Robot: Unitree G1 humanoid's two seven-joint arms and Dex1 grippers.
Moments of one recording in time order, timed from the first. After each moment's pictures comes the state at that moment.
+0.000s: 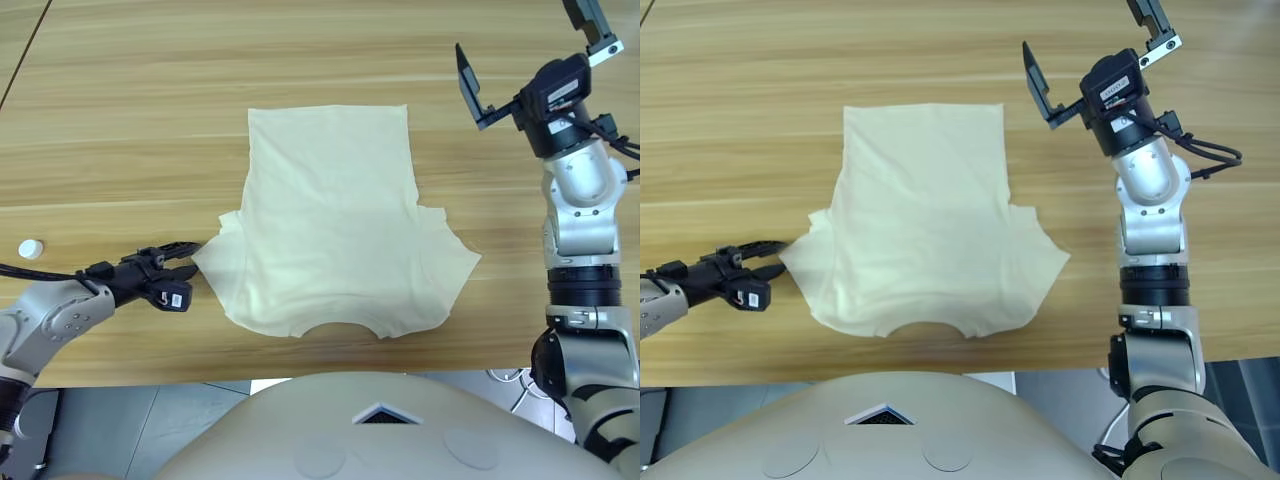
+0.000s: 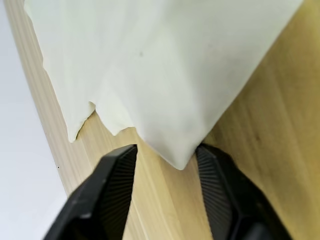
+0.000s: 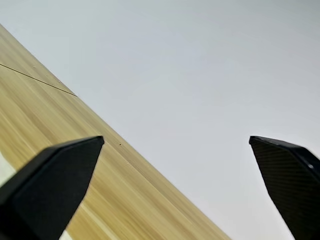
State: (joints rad) left arm 0.33 1.10 -0.07 0.04 0.61 -0.65 -0.44; right arm -0.32 -0.52 -0.02 0.14 0.02 -0.45 0.33
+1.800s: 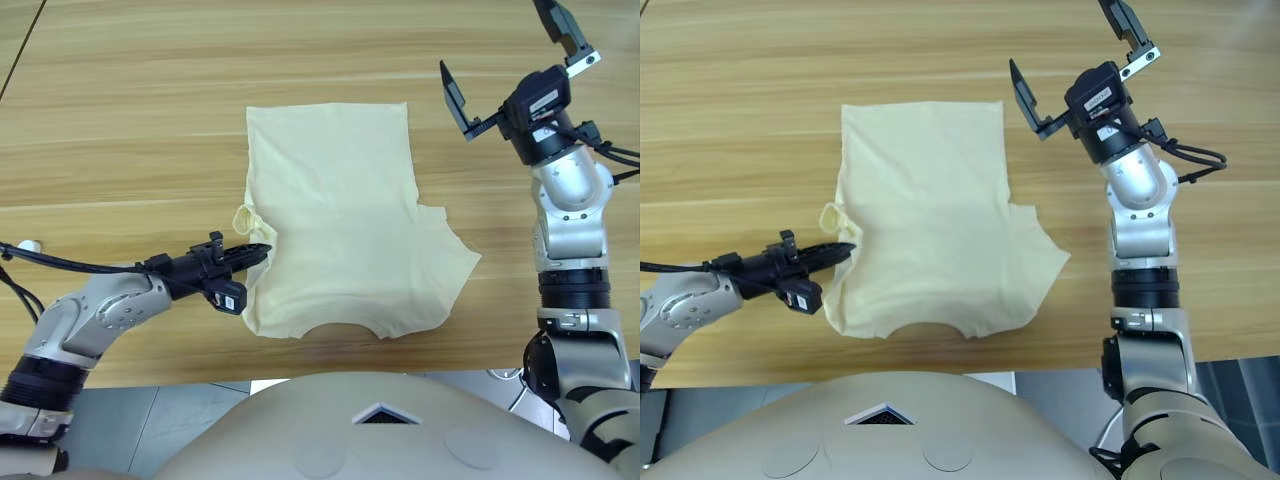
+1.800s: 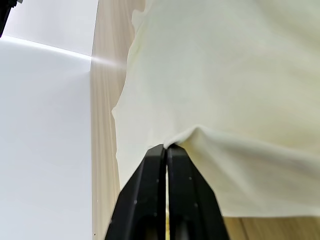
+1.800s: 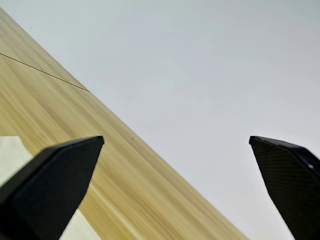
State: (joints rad) left arm 0.19 0.91 -0.19 -0.12 0.52 -0.75 -0.44; right arm -0.31 -0.49 -0.02 0.14 0.00 -0.44 0.37
